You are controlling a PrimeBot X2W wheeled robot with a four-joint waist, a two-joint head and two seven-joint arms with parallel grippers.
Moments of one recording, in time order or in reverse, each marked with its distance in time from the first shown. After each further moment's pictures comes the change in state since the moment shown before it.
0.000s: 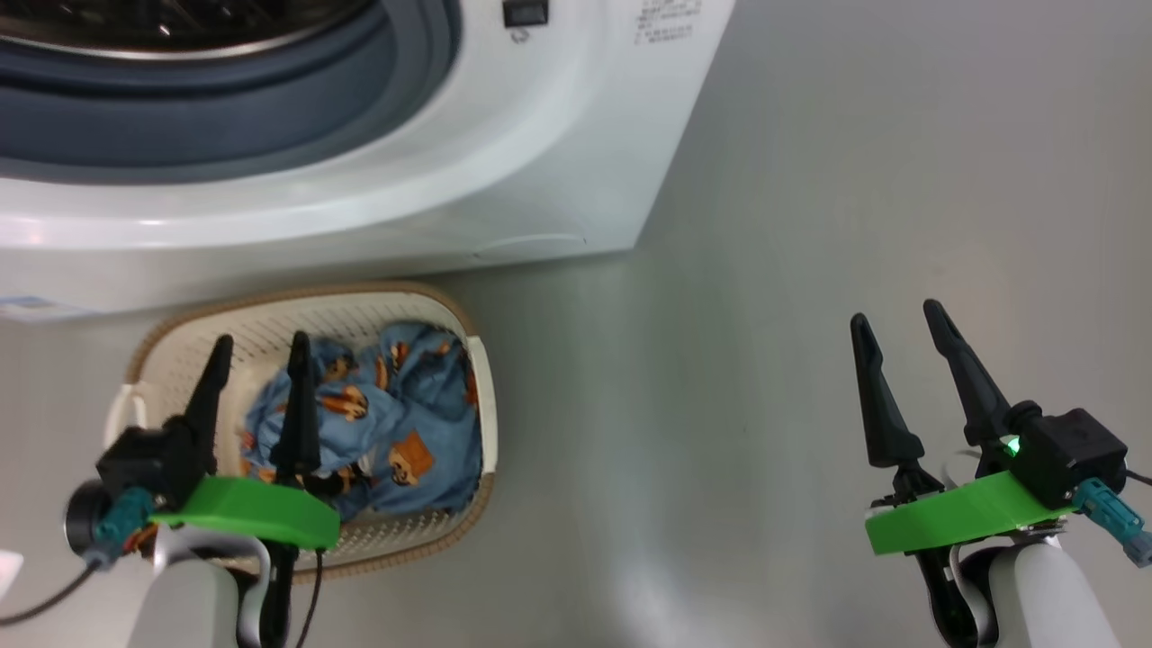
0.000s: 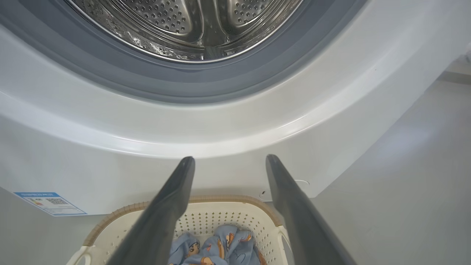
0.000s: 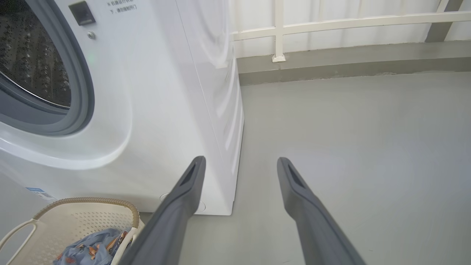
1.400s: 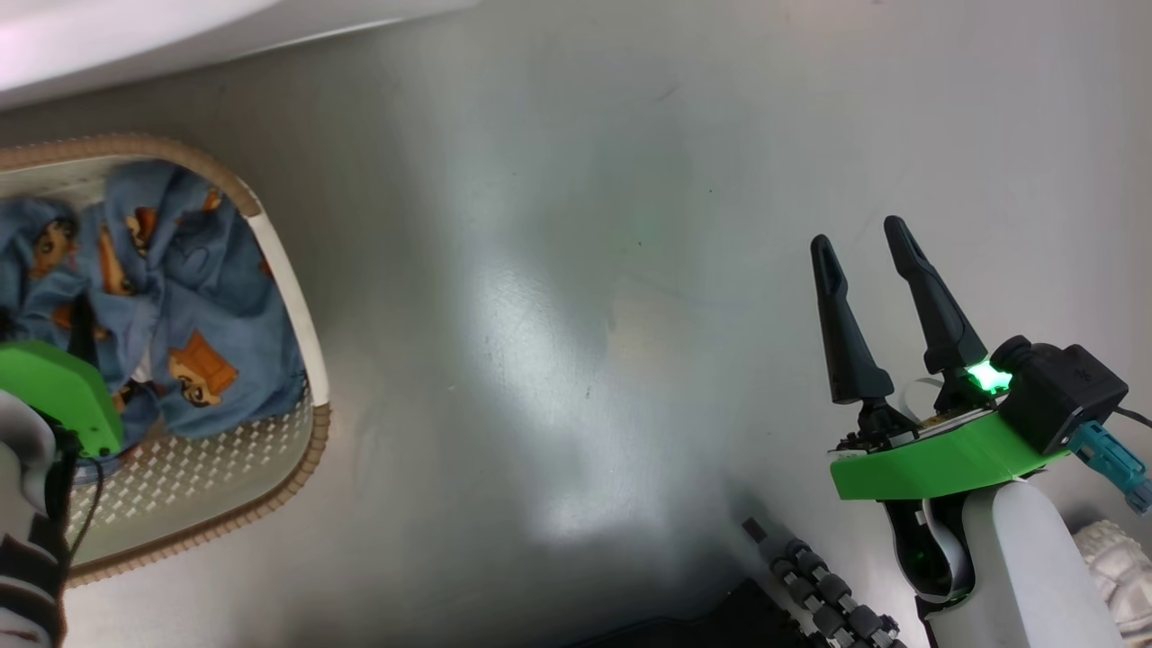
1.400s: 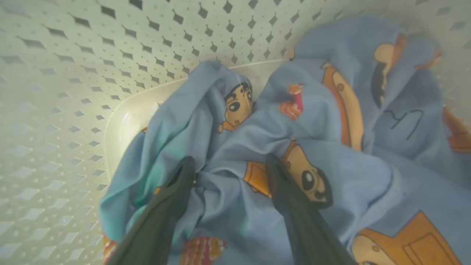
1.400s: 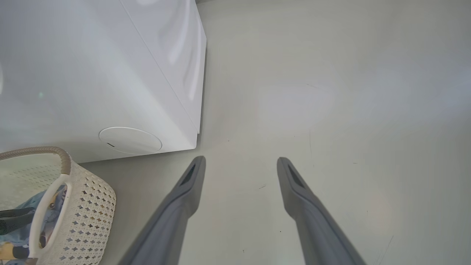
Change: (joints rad) left arm -0.544 0.278 -0.027 0.846 0.032 0.050 0.077; right arm -0.117 -0.001 0.095 -0.037 0.115 0.000 -0.007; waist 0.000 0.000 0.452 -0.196
